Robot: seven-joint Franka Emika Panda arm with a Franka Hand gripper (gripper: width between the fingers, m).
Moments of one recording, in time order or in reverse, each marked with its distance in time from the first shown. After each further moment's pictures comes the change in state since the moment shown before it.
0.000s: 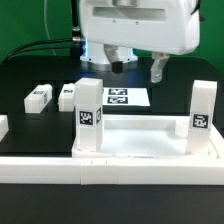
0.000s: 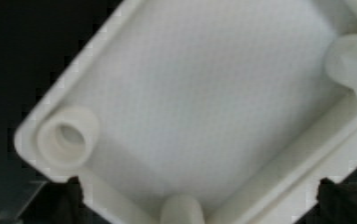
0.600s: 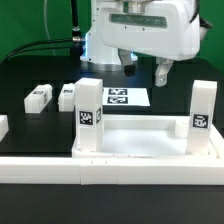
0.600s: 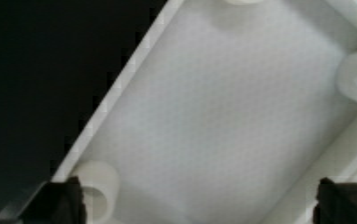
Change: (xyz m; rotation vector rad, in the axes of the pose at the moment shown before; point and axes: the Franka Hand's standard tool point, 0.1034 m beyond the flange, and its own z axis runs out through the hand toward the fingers) arm -0.006 0.011 0.011 0.004 -0.018 0.304
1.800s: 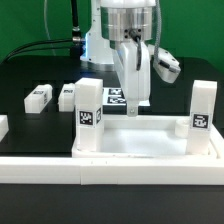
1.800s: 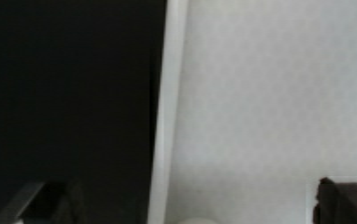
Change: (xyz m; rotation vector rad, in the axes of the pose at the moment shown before) arm 0.005 0.025 0.050 -0.061 0.003 0.314
